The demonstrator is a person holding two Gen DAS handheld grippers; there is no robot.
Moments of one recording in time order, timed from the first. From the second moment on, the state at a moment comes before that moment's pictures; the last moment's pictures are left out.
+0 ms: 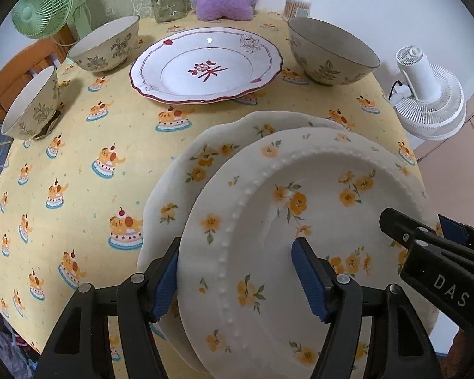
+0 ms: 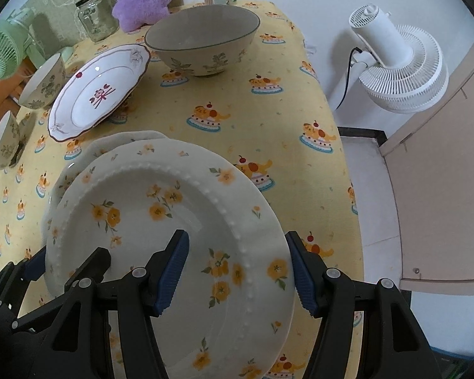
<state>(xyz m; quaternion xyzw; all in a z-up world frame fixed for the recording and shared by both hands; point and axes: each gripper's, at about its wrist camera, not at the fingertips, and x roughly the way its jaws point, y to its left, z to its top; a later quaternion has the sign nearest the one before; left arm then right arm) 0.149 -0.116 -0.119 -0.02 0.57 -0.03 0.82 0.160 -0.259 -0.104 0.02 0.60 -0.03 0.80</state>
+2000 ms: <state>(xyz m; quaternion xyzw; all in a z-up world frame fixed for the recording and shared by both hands) 0.138 -0.100 -0.100 -0.01 0.56 0.01 0.83 0.150 -0.246 -0.099 0.01 0.59 -0.02 0.81</state>
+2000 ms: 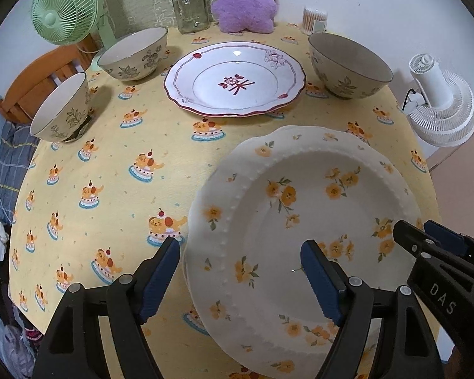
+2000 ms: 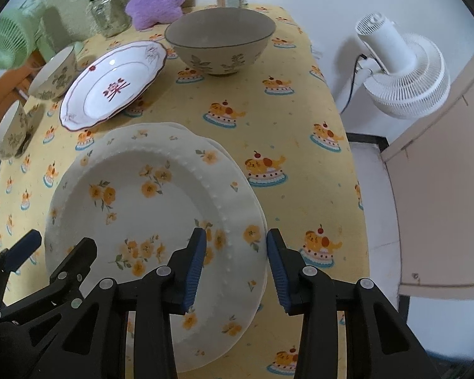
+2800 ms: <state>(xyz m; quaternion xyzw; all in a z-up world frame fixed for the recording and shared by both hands) 0.133 0.026 -0.045 0.00 0.49 -0.08 0.87 0.117 -0.132 -0.024 0.04 0.49 -0.07 0.87</state>
